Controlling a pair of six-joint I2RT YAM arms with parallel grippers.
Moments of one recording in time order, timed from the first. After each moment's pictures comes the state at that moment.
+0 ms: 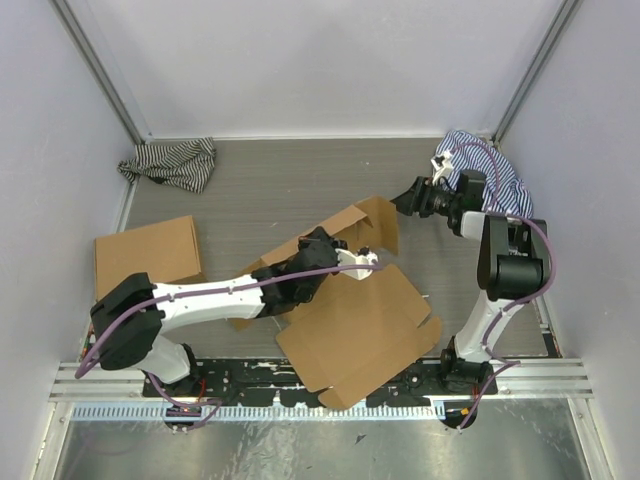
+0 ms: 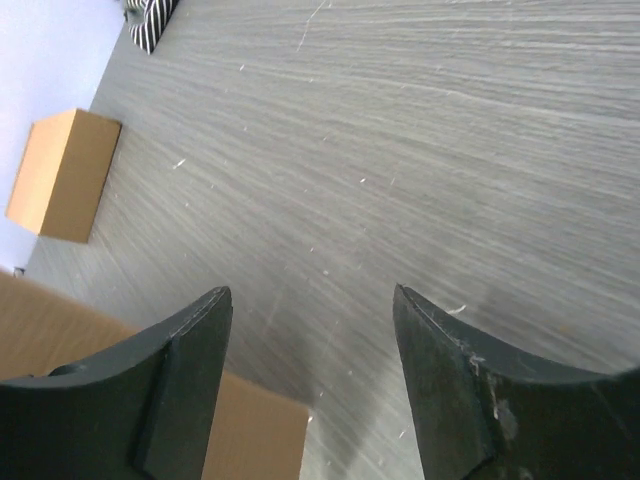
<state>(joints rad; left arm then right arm) -1.14 1.51 0.92 0.19 -0.66 0.95 -0.12 1.82 0.95 0.37 -0.95 0.25</state>
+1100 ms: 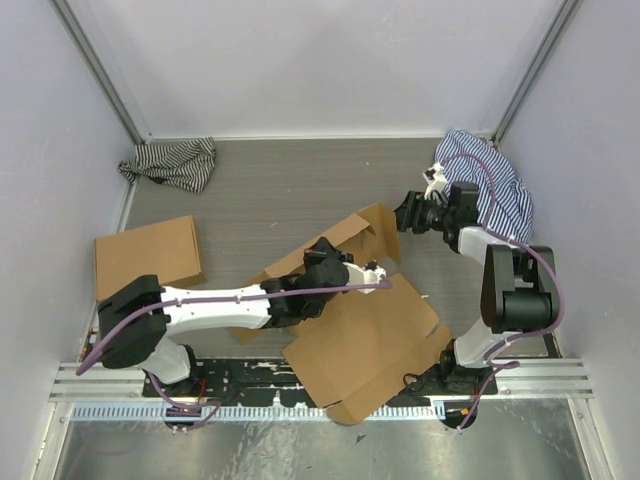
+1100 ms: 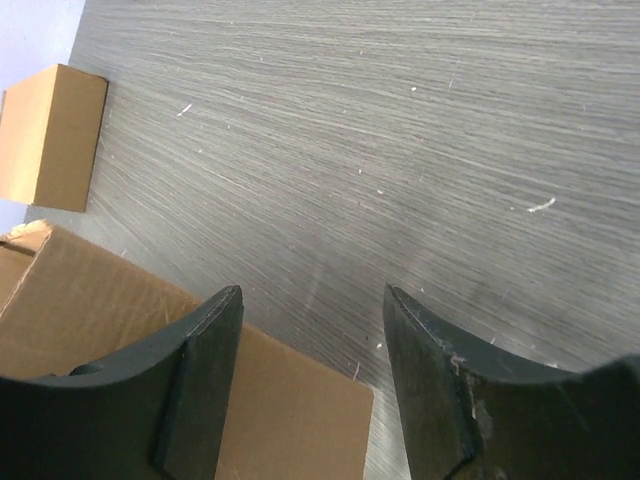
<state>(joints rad) -1.23 1.54 0.92 0.17 -0.78 0.93 -0.05 1.63 0.81 0.23 -0.84 0.25</state>
